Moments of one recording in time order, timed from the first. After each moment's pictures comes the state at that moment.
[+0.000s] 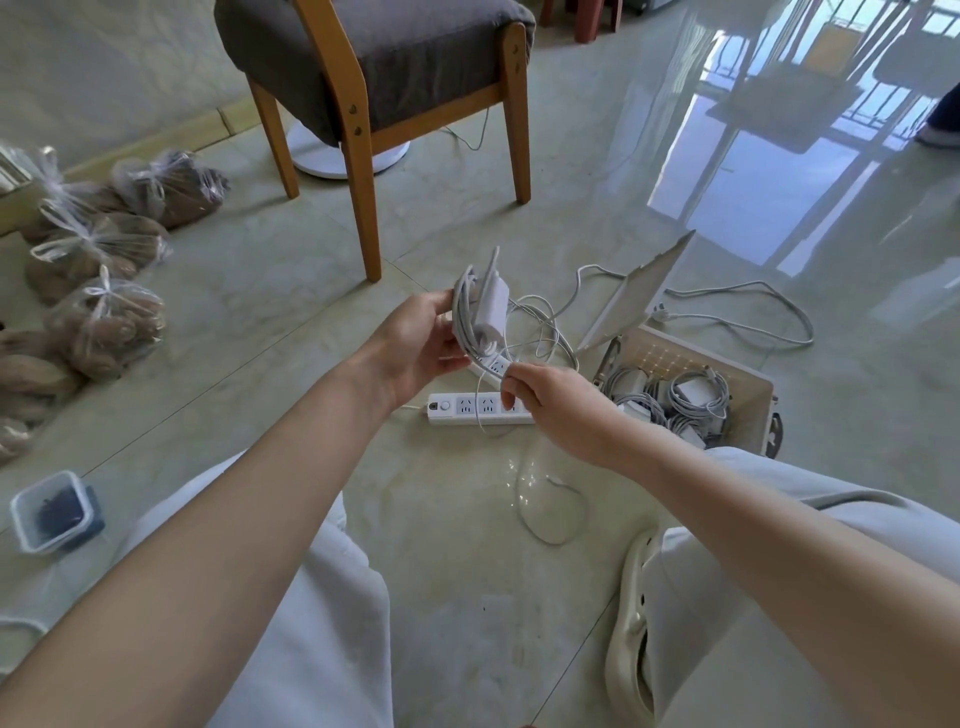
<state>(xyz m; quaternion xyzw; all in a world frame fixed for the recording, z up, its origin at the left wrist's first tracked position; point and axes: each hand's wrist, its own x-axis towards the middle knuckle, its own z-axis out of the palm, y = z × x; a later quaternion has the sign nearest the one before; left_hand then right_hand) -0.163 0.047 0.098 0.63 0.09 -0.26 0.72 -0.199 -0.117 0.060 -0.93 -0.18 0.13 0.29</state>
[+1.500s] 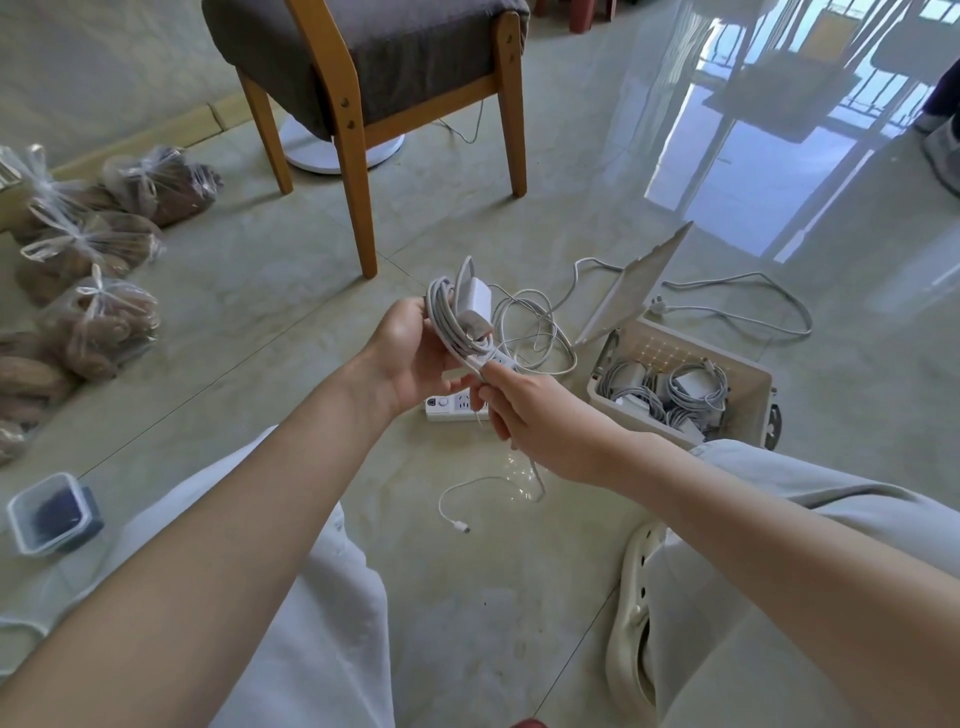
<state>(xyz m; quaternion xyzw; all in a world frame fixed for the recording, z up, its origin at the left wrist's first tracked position) -0.164 0.048 0.091 0.54 0.18 -0.30 0.77 -0.219 -0.102 0.078 -0.90 -0.23 0.14 0.34</state>
